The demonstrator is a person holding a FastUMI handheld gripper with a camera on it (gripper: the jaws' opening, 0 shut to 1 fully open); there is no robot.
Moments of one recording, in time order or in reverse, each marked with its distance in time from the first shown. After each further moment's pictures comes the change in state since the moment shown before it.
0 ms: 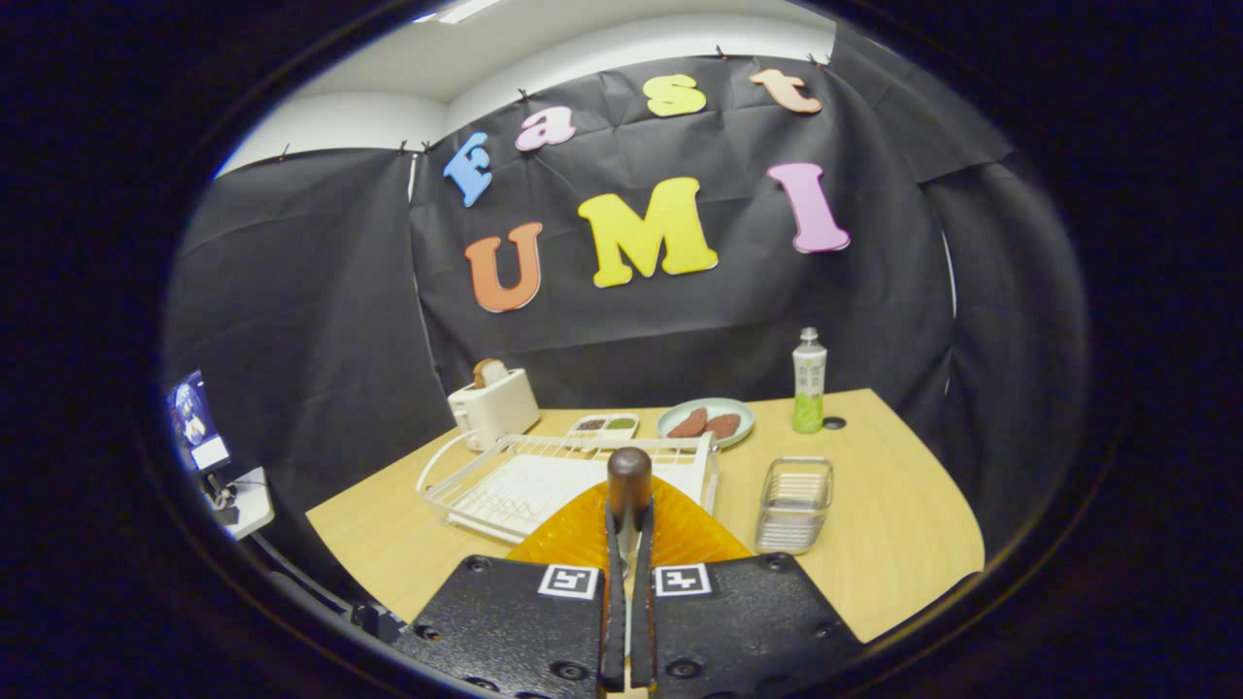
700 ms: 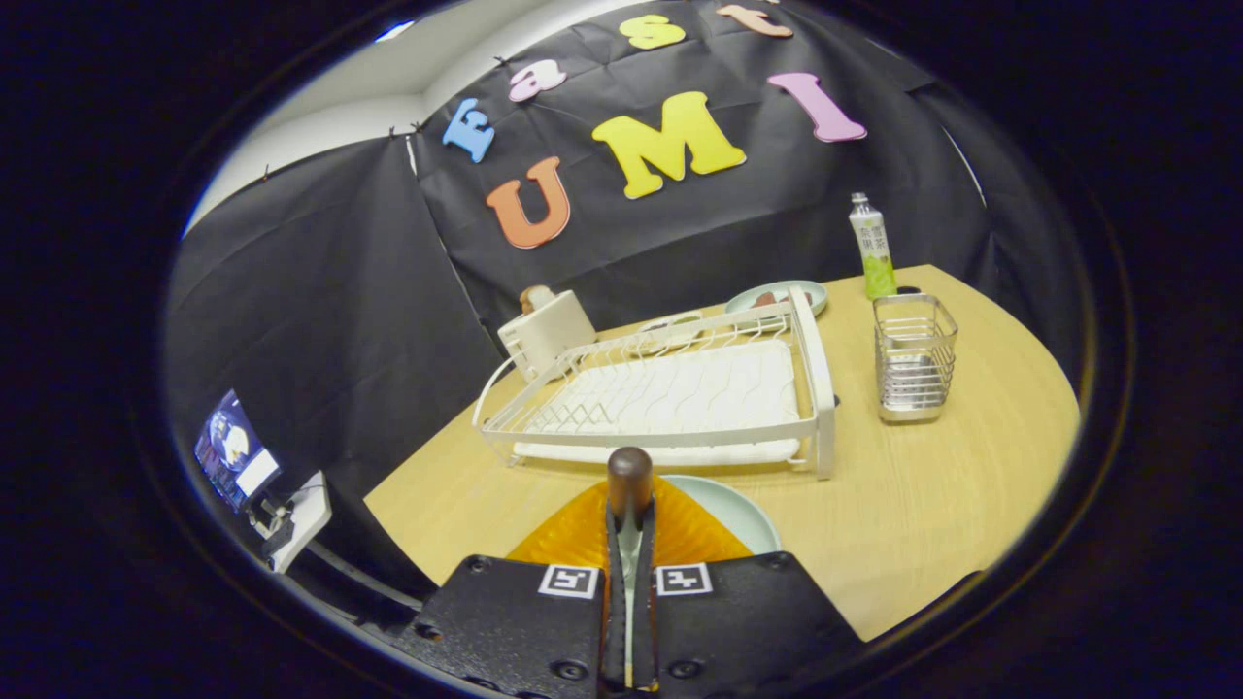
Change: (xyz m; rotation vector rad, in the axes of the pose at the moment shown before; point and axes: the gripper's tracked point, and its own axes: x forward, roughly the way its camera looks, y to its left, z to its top) arm 0.029 0.051 -0.100 0.136 0.171 0.132
